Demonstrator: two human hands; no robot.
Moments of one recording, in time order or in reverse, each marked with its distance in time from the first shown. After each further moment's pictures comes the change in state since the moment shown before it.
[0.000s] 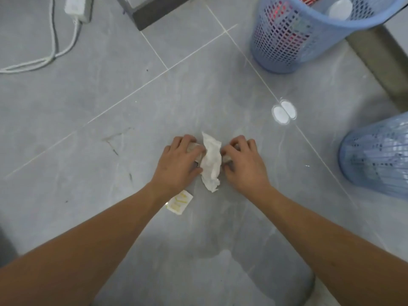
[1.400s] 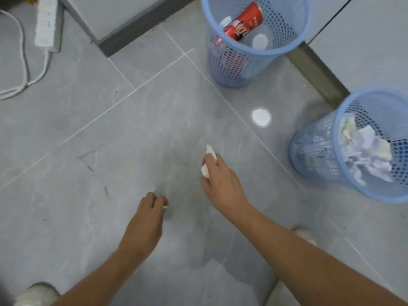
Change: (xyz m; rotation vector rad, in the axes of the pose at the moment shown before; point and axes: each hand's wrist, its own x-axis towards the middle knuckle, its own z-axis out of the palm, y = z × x) left_hand -0.111 0.055 0.000 -0.213 -0.076 -0.188; right_hand -0.055 -0.020 -0.062 0.168 0.055 0.076
